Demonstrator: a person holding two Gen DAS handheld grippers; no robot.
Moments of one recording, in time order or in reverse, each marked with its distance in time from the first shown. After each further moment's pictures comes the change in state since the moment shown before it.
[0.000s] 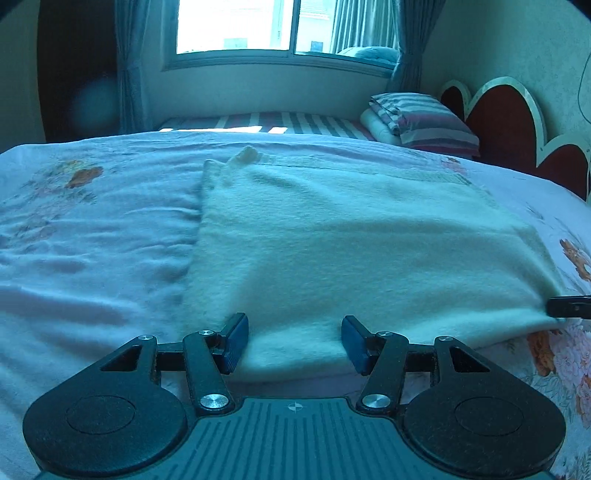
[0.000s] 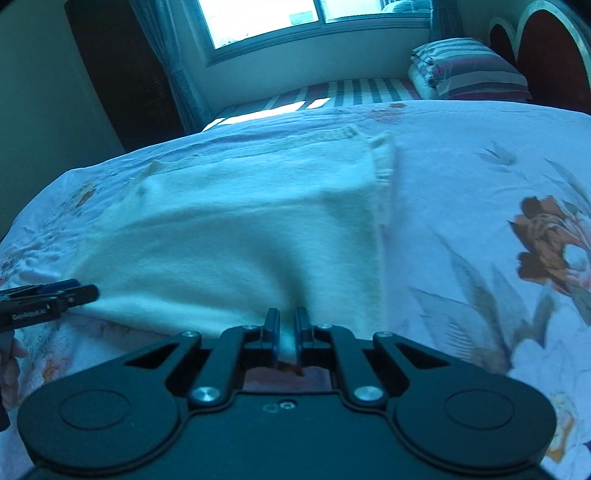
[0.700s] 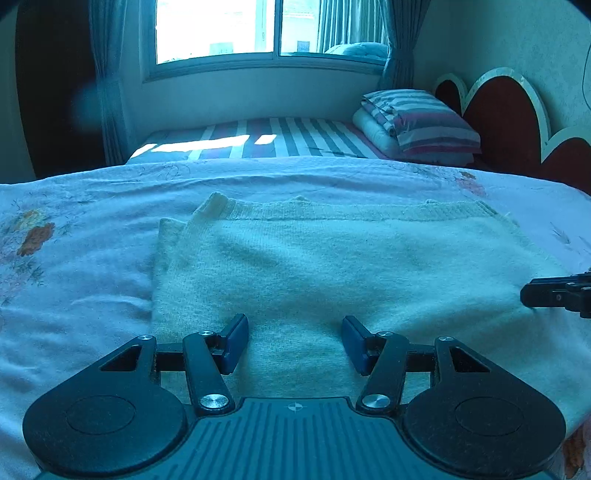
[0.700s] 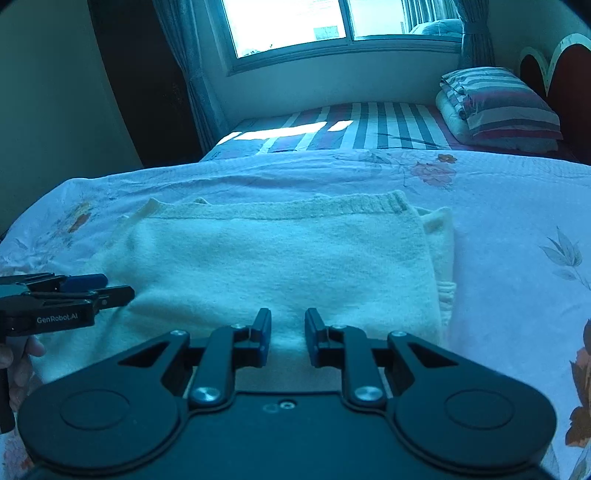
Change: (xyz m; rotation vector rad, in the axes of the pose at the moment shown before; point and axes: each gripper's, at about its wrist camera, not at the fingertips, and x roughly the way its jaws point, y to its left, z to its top) left arm 0.080 -0.014 0.072 0.066 -0.009 -0.008; right arm 0.071 0.023 0.078 -0.096 -0.031 0.023
